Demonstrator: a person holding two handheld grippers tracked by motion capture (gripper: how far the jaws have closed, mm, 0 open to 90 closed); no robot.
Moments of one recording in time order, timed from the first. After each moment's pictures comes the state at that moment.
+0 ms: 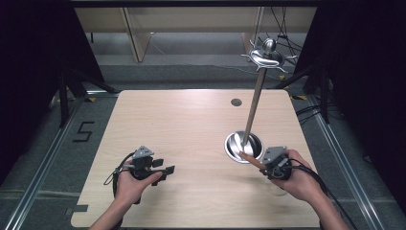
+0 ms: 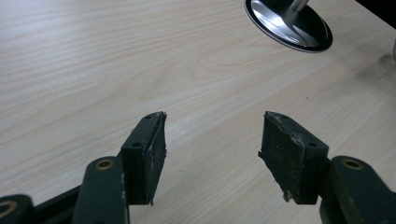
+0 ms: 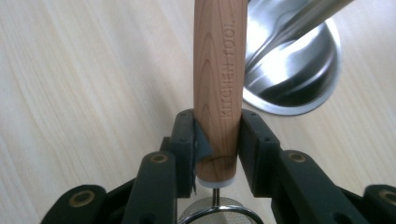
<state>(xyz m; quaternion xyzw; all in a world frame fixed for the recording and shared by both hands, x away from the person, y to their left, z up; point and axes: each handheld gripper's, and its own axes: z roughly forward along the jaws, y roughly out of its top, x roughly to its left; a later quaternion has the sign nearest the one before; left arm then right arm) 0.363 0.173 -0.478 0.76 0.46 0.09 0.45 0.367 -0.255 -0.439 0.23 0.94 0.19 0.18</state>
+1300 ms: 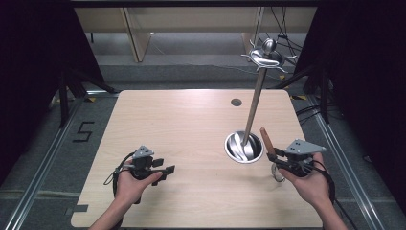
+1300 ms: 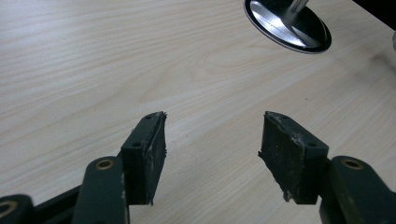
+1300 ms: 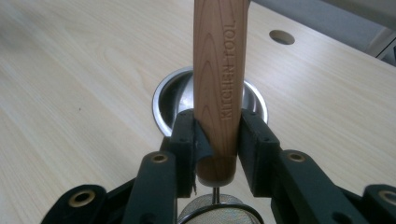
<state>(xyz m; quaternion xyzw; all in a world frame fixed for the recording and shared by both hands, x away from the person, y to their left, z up) 0.363 0.174 -0.478 0.76 0.46 0.09 0.45 0.353 -0.291 -0.423 0.37 0.81 0.39 0.23</state>
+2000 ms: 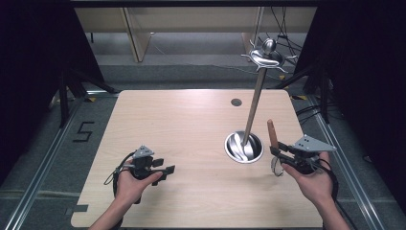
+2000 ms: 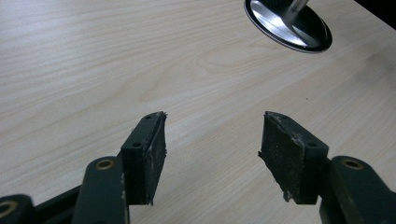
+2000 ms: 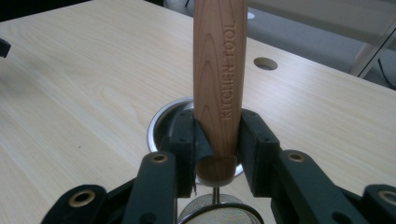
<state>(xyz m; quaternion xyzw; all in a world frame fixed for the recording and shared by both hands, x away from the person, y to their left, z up) 0.365 0.176 -0.478 0.77 0.45 0.09 0.44 0.352 -0.297 -0.411 0.39 0.77 0.44 0.24</state>
